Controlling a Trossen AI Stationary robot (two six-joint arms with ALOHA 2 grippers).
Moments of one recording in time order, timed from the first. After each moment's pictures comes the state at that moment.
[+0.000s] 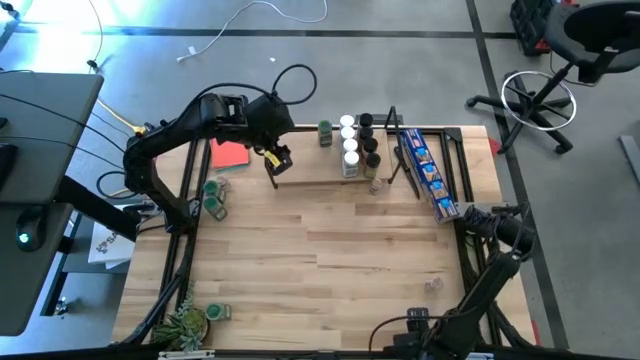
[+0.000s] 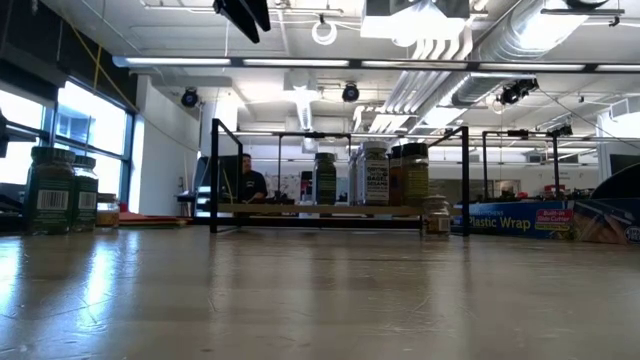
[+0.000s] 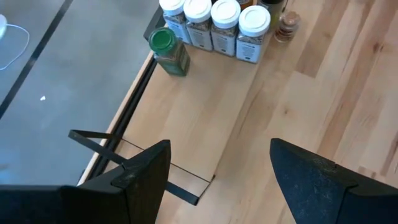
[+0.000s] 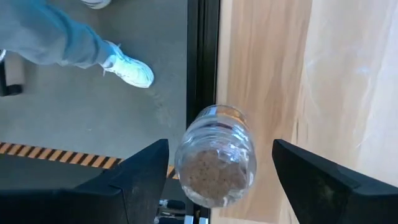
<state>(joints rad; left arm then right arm) 0.25 1.64 2.01 -1.40 -0.28 -0.10 1.01 2.00 1.46 -0.82 -0.03 0.97</state>
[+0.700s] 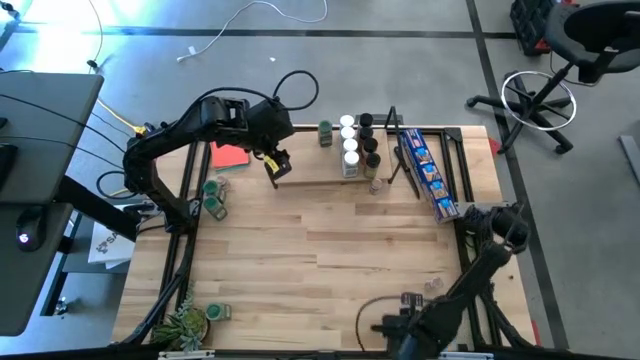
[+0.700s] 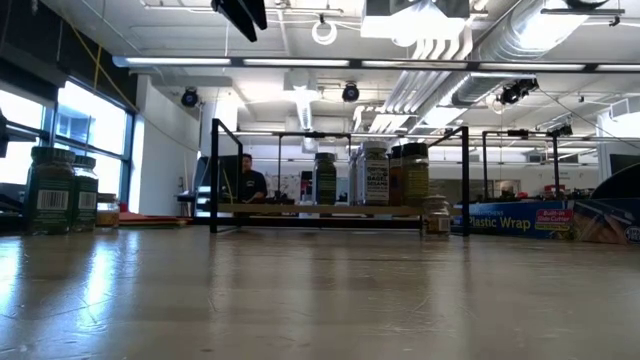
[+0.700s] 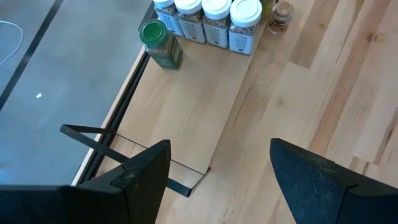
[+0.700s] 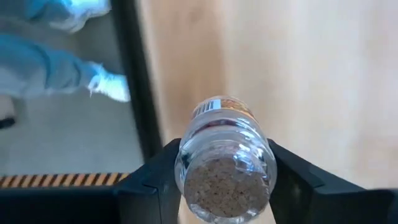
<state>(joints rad) 0.22 1.64 2.01 -1.42 -0.27 -0.12 0.90 1.97 1.46 -0.91 -0.02 1.01</state>
